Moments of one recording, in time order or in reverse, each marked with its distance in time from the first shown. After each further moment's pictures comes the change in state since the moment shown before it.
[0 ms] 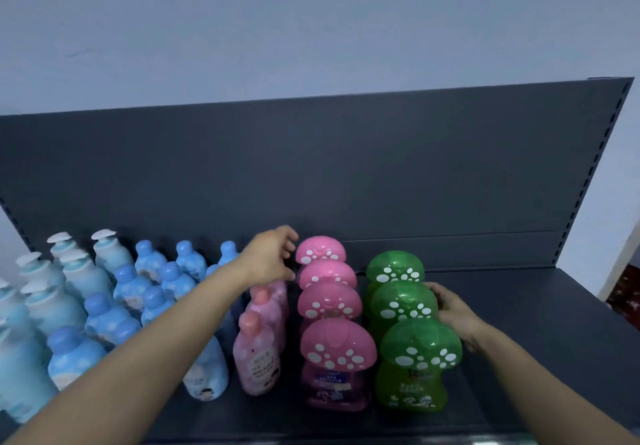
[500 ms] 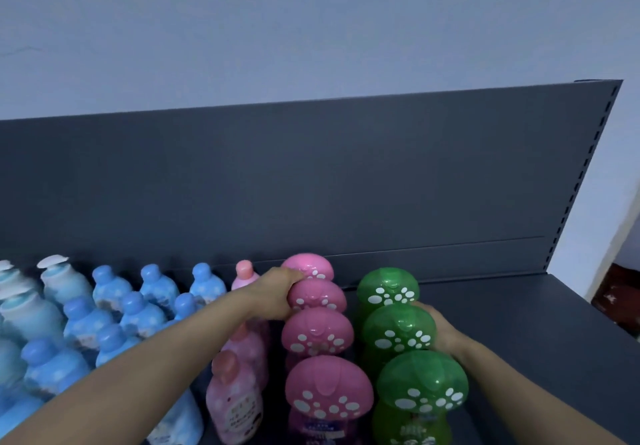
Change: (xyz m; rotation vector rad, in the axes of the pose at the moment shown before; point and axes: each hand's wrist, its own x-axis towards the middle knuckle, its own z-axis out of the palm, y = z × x) left_hand 0.046 -0.008 0.037 0.267 -0.270 0.164; right_hand 0.047 -0.002 0.011 0.413 0.005 0.264
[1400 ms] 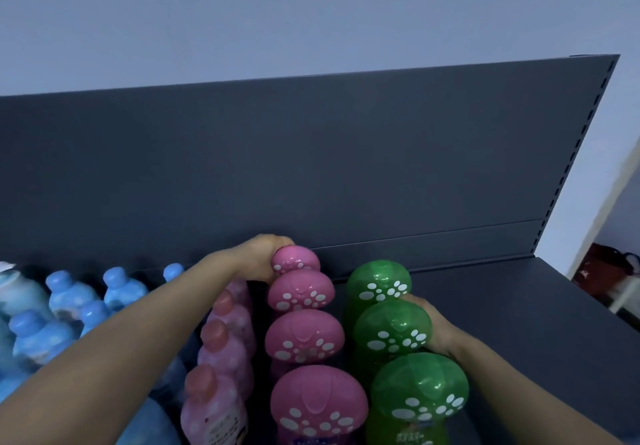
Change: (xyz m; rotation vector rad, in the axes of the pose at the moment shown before) left_hand 0.061 -0.035 -0.017 -0.037 -0.018 0.048; right_hand -0.002 0.006 -0.003 -0.090 -0.079 -0.134
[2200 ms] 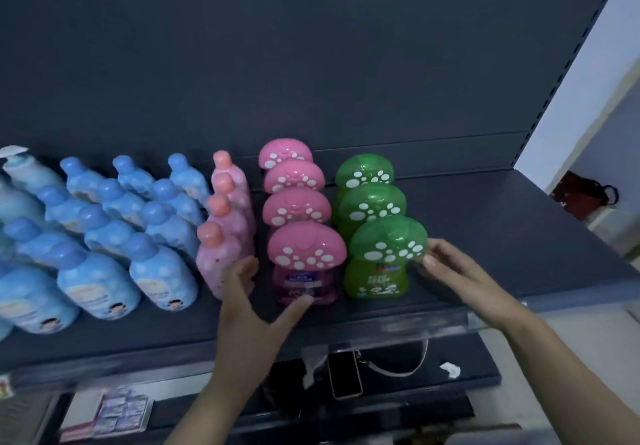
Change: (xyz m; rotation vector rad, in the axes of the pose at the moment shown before) left_hand -0.214 0.119 0.161 -0.795 0.776 -0.292; right_hand -0.146 0.043 -0.023 -0.372 -0.020 -0.237
